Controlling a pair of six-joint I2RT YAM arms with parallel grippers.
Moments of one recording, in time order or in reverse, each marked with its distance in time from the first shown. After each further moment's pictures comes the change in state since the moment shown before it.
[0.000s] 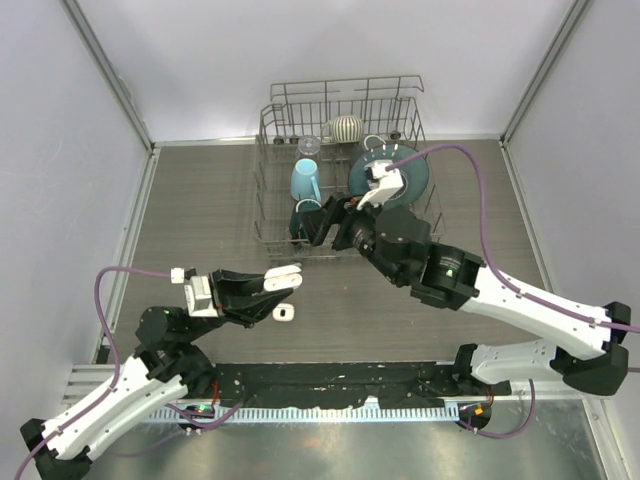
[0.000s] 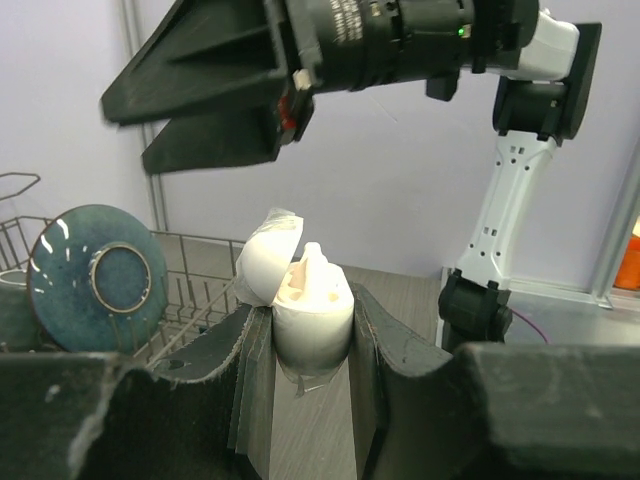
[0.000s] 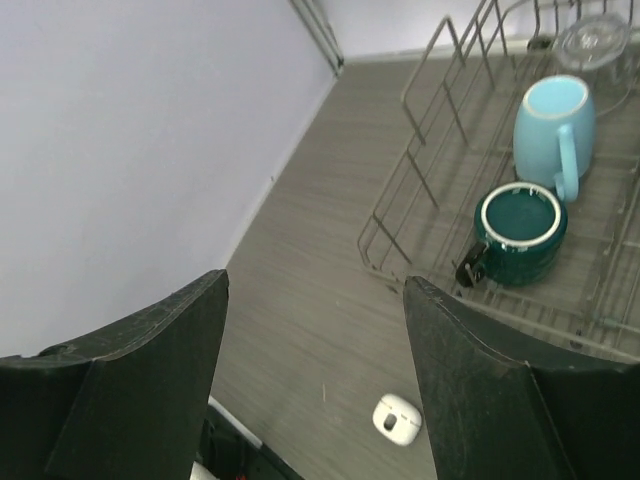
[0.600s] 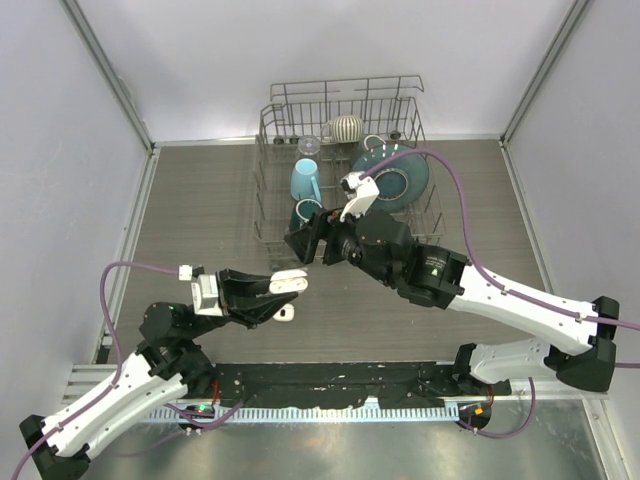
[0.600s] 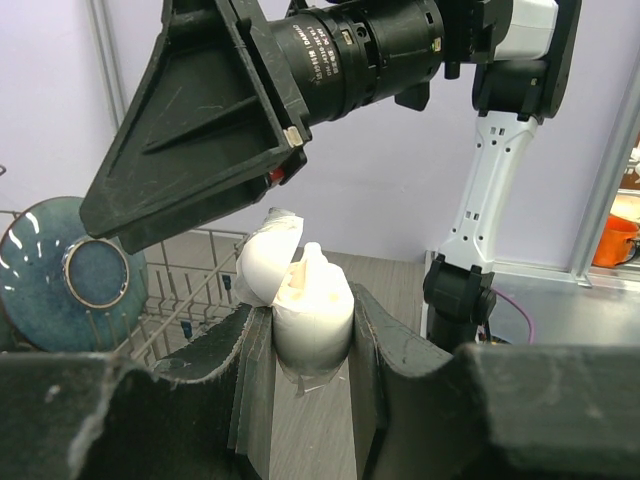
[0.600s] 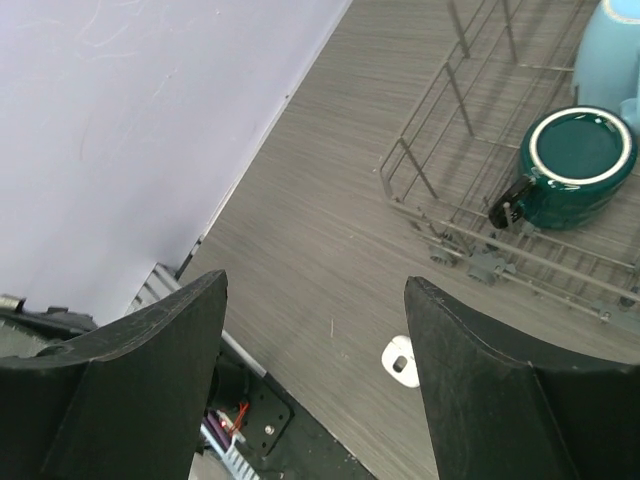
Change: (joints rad) left arm 0.000 0.048 0.015 0.001 0.067 -0.005; right arm -0.013 0.078 -0.006 -0.088 -0.172 0.063
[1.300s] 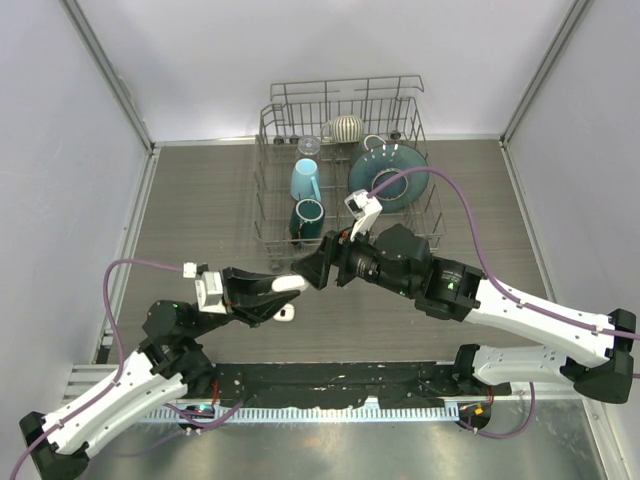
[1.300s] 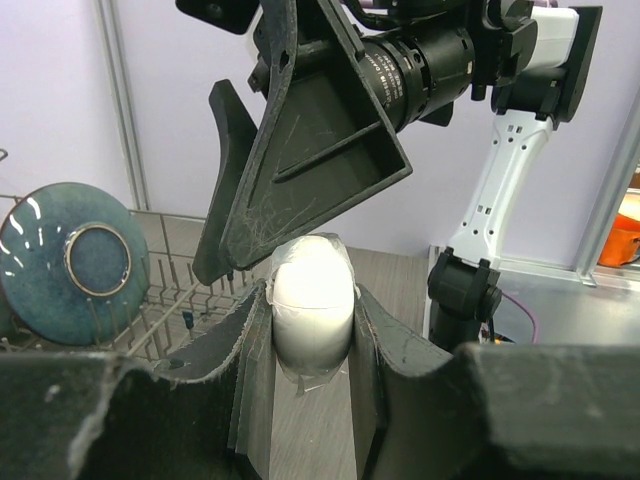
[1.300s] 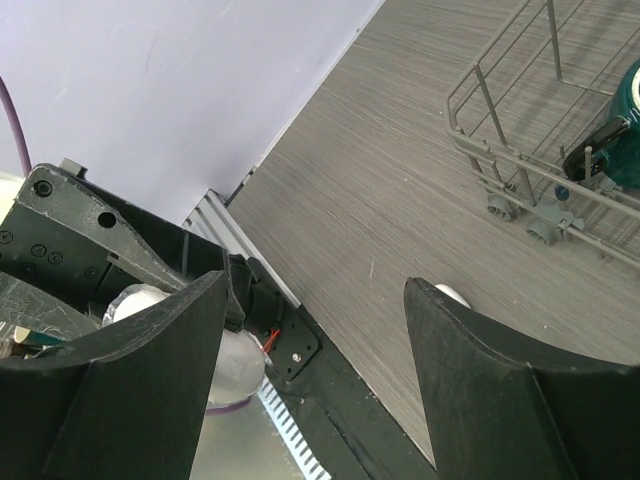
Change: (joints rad) left arm 0.000 0.021 0.000 0.001 -0.024 0.001; right arm -0.005 -0.136 -0.173 0.060 -0.234 0.004
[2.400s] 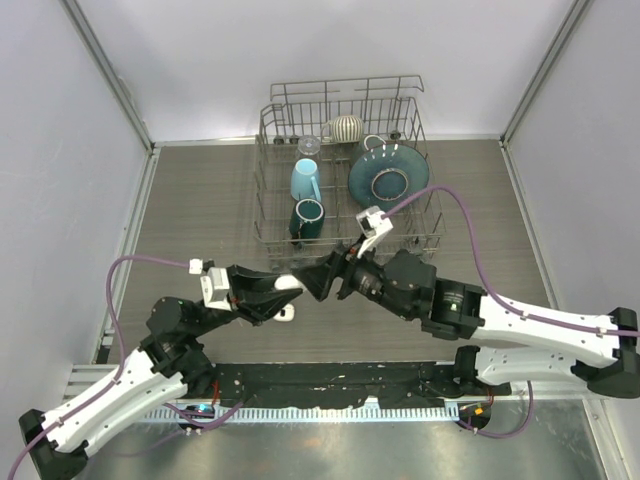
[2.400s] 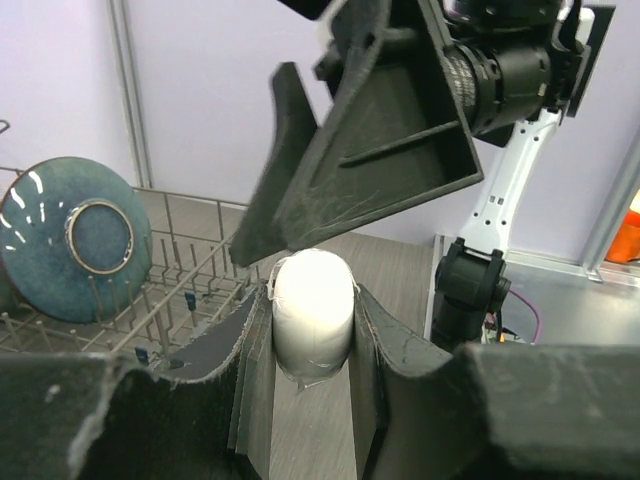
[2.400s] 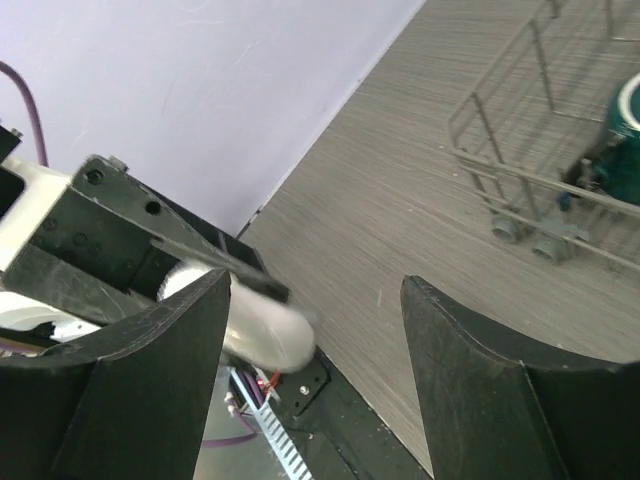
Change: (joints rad) left arm -0.005 0.029 0.013 -0.043 -0.021 0.000; right arm 0.119 -0.051 -0.121 0.172 0.185 0.007
